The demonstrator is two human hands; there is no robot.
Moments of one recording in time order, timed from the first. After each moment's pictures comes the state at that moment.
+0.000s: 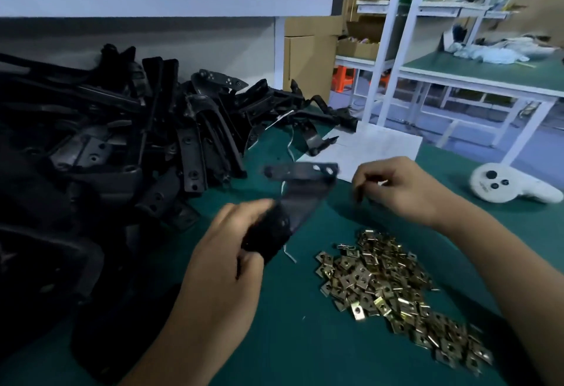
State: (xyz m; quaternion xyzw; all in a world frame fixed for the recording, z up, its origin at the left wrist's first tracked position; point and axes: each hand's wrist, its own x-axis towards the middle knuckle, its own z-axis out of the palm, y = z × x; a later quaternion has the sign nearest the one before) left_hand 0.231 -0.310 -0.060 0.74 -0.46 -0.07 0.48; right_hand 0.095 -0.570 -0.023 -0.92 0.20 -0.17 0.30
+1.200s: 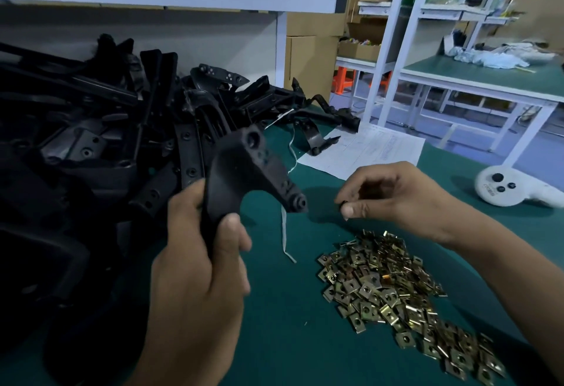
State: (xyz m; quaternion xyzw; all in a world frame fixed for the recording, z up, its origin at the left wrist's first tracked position) left_hand 0.234 -0.305 -0.076 0.67 -0.39 0.02 0.63; right_hand 0.096 -0.555 -0.034 -0.85 0.12 -0.19 0.48
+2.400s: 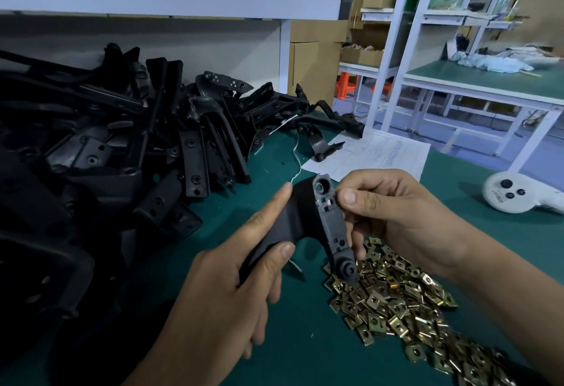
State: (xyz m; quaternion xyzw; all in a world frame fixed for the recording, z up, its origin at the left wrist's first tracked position) left_hand 0.240 -0.305 -0.065 0.64 -0.48 -0.23 0.55; right_hand 0.108 -0.506 -0.023 -0.70 0.04 -0.18 0.69
